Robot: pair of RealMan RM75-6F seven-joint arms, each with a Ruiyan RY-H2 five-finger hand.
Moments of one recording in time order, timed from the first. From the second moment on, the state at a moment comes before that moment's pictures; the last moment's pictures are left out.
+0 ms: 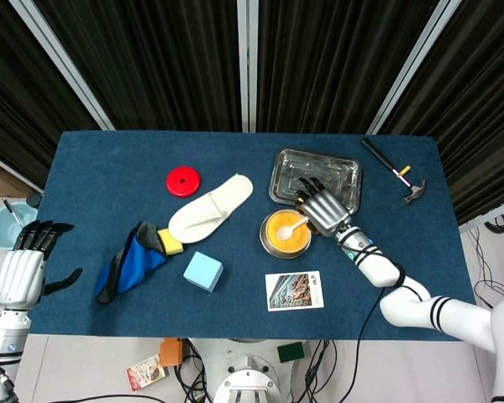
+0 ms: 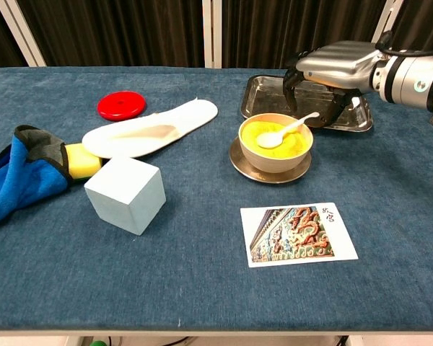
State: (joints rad) left arm -0.13 -1.18 -0.07 -1.65 1.52 1.53 -0.04; right arm 0.88 -1.50 0.12 -1.28 -1.27 0.81 -0.31
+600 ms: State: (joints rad) left arm -0.12 -1.19 -0.07 -1.63 1.52 1.53 -0.05; right arm 0.88 -1.58 0.12 -1.18 -1.33 0.83 -0.23
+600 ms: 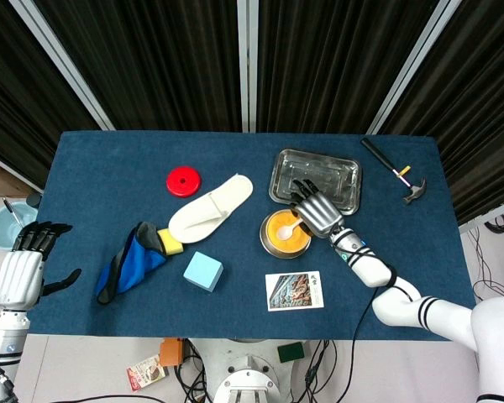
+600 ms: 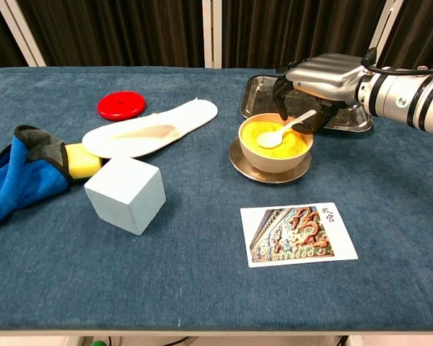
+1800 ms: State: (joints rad) left arm -0.12 -1.19 -0.06 -1.63 1.52 1.52 -0.05; right arm 0.90 -1.47 0.11 -1.25 -1.39 0.85 -0.44
